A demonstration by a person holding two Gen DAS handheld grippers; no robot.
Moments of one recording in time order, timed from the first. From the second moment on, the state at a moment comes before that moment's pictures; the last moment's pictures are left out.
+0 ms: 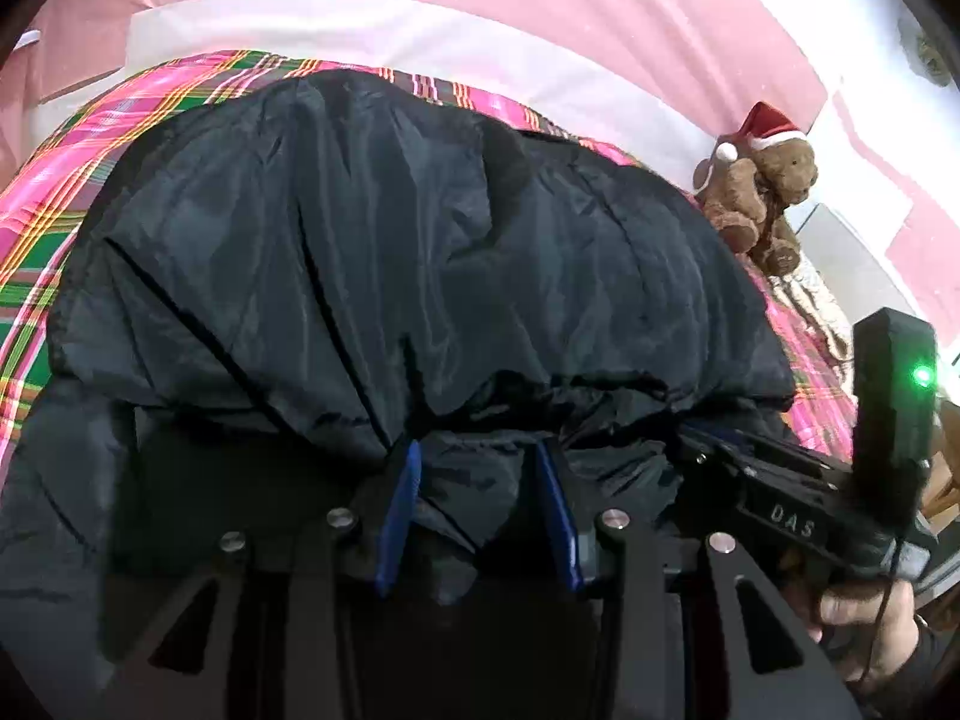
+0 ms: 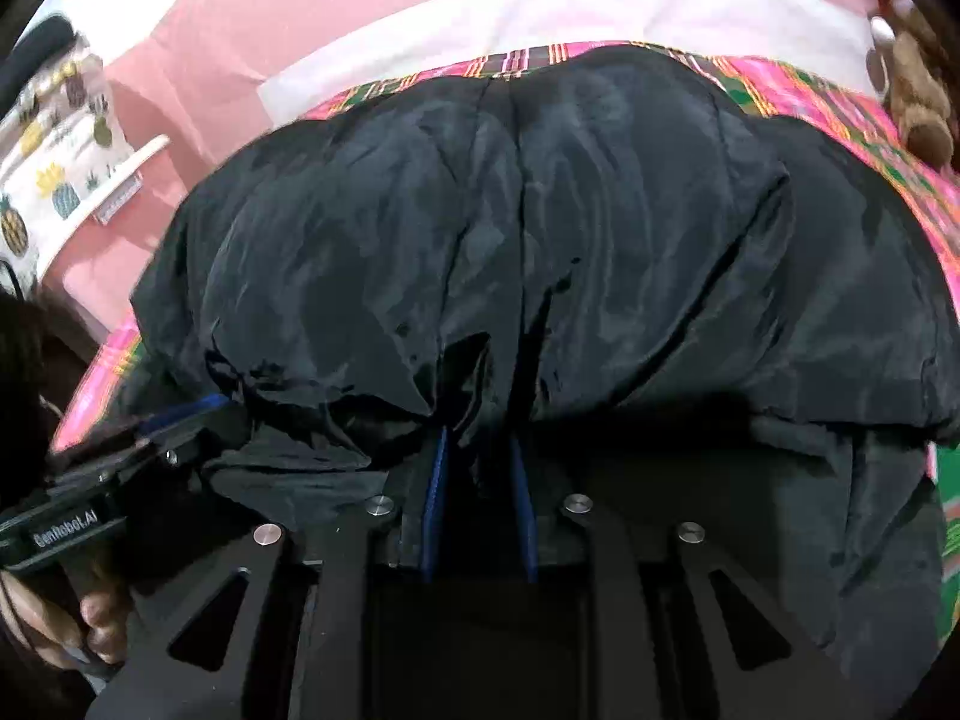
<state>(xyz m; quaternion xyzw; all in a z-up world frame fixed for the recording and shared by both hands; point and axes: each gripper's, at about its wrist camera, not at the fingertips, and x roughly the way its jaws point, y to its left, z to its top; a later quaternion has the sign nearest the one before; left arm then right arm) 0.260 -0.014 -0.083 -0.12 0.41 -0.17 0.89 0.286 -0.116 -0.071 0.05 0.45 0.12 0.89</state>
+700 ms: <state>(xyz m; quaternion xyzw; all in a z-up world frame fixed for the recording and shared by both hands) 0.239 0.016 -0.024 -0.11 0.37 -0.16 0.91 0.272 -0.133 0.010 0.06 0.37 0.12 0.92</state>
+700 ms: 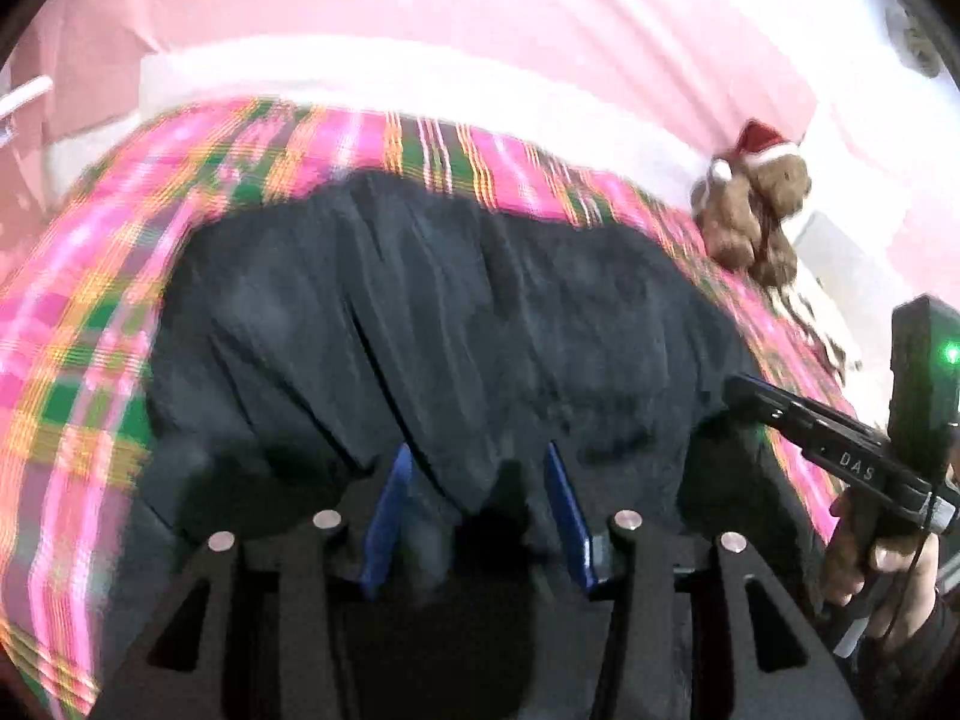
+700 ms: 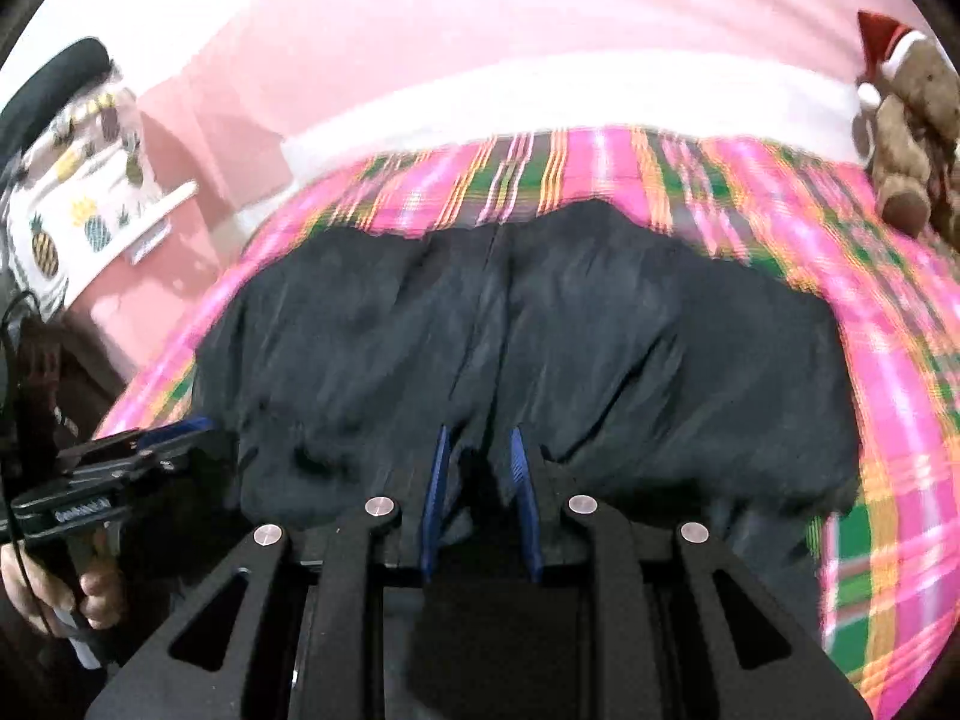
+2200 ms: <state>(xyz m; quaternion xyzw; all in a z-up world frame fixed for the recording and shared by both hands) 0.306 0.041 0.002 -0.08 0.29 -0.09 0.95 0.324 -0.164 0.029 0.04 0.33 0.09 0.94</state>
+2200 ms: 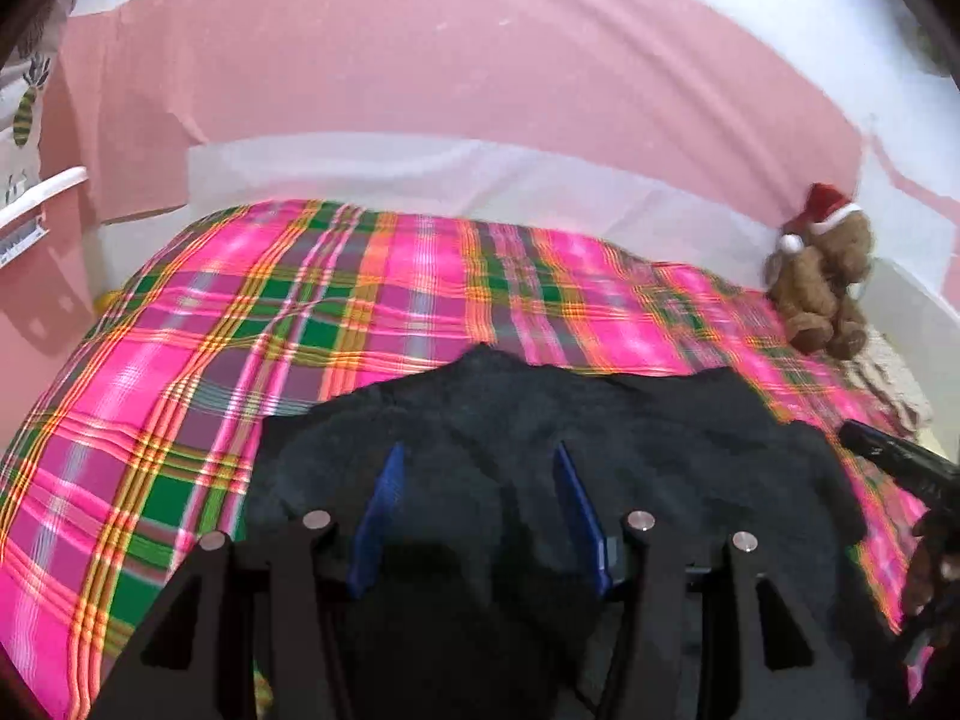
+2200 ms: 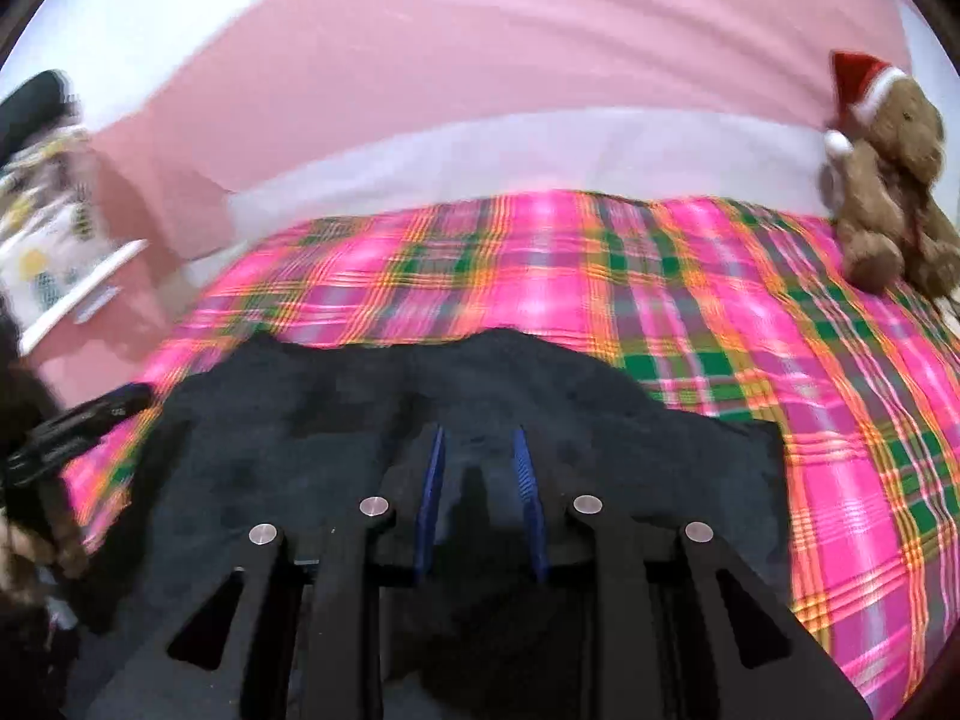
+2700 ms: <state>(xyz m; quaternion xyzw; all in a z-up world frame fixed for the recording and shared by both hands) 0.296 0.014 -0.036 -0.06 0.36 -0.10 0.93 0.321 -0.135 -0.018 0.02 0.39 0.09 0.92</state>
